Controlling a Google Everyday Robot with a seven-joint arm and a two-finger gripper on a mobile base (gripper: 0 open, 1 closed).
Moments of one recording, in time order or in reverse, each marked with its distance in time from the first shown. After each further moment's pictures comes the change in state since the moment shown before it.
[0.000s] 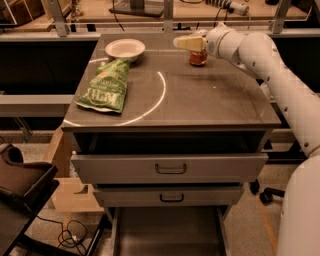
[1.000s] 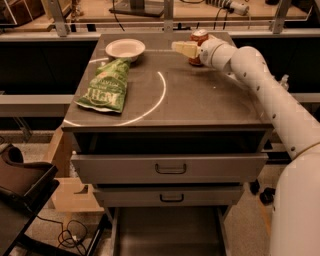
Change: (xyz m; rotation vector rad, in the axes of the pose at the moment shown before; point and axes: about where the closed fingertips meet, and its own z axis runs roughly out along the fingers) arm 0.040 0.002 0.023 -0.007 -0.025 0.140
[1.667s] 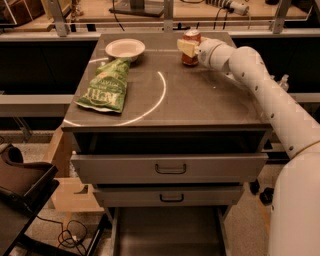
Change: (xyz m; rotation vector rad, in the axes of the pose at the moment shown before) arm 0.001 0.005 0.003 -0.007 0.002 -0.002
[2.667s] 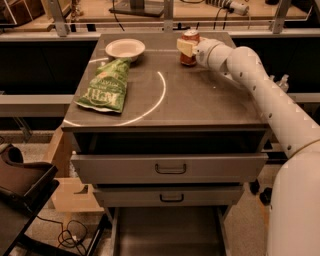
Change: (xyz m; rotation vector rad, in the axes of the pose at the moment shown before) arm 0.002 0.005 0.004 -0.007 0.002 0.001
